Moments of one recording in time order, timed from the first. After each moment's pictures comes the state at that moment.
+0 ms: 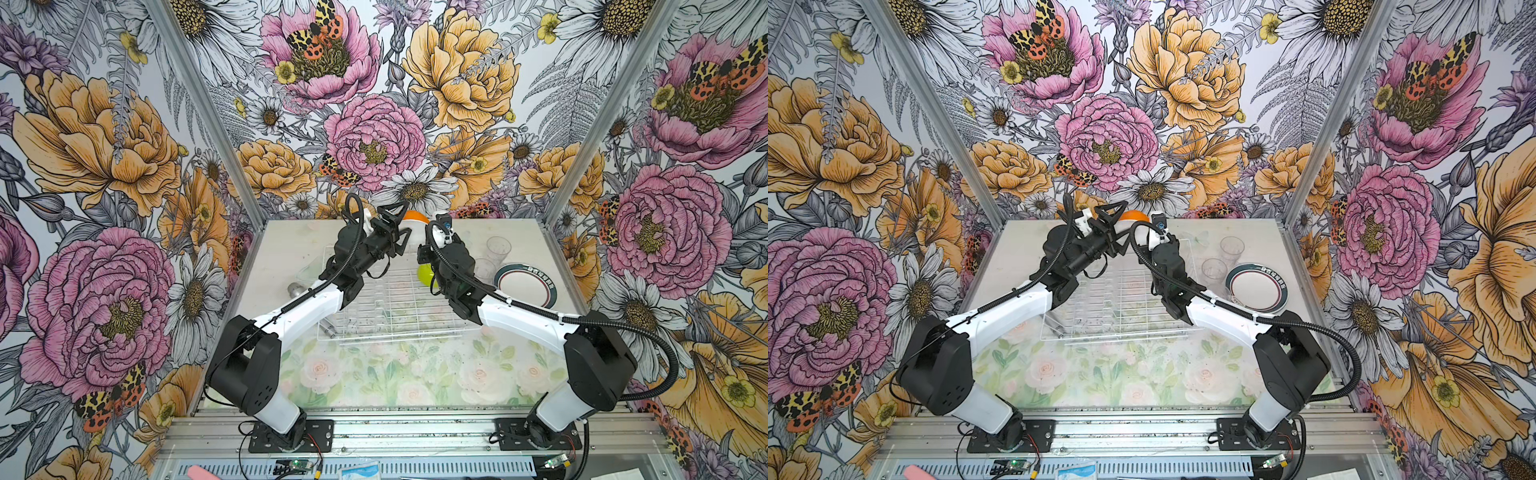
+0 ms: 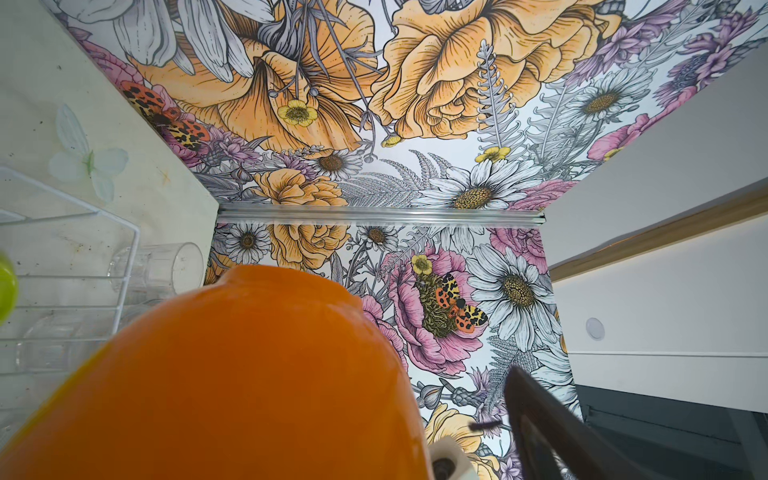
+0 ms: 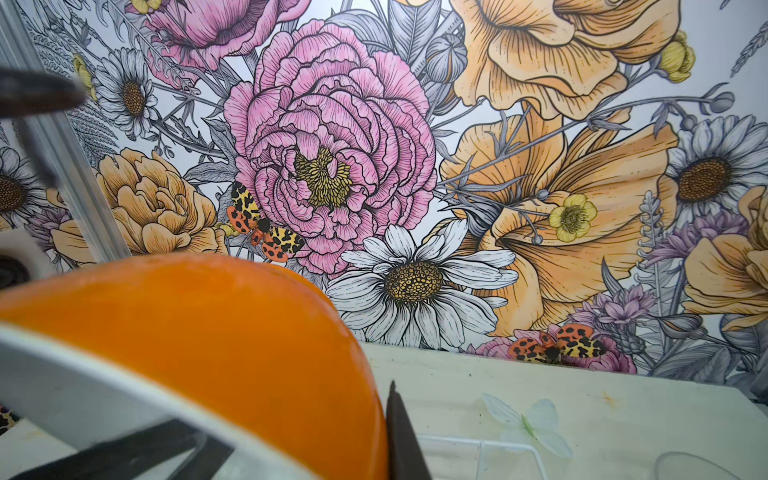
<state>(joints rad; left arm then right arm) -0.53 1.56 1.12 0.56 0.20 -1.64 0.70 1.60 1.07 0.52 0.50 0.06</state>
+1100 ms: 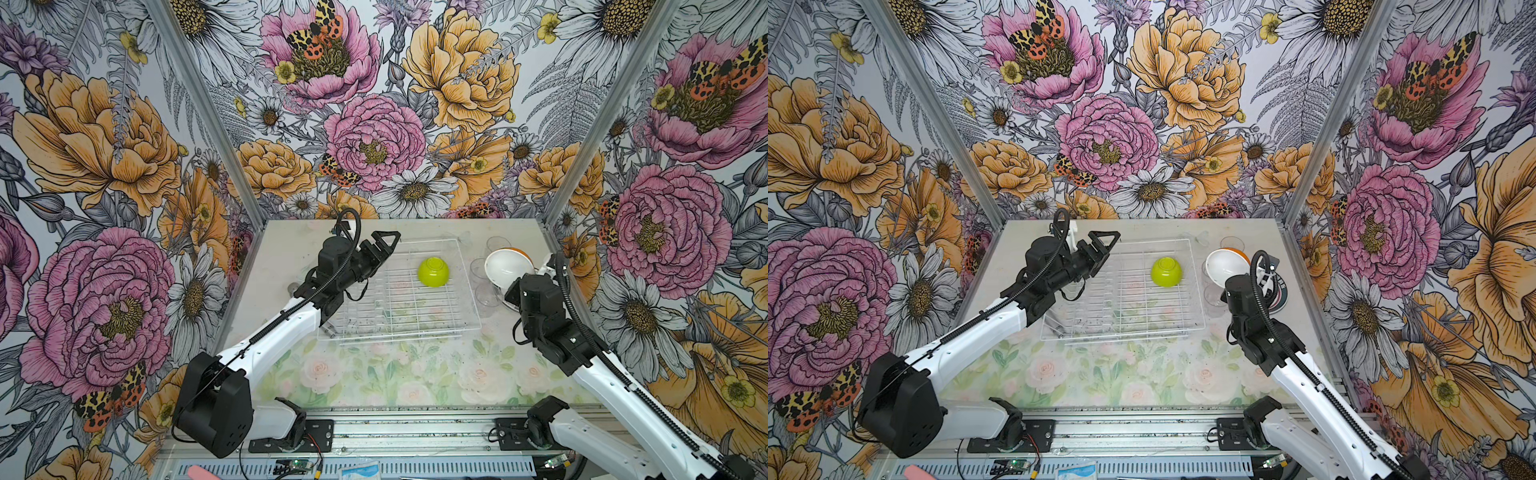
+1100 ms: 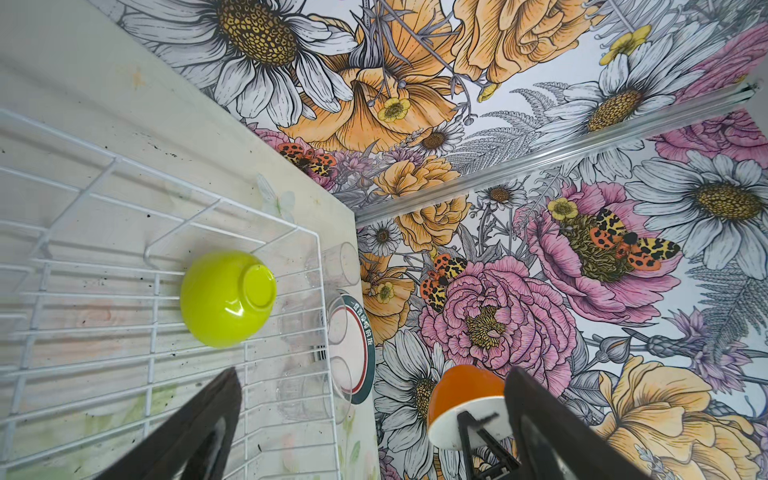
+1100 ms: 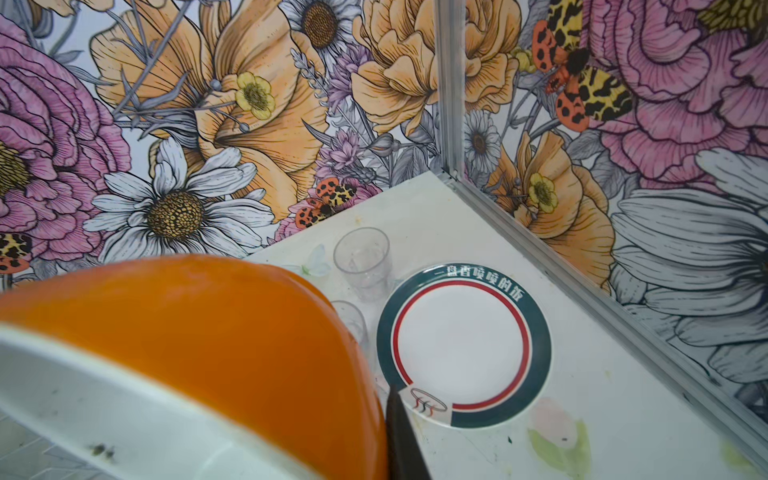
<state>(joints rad) -0.49 1.33 0.98 0.19 0.24 -1.12 0.44 0.83 0.79 -0.48 0.65 0.58</state>
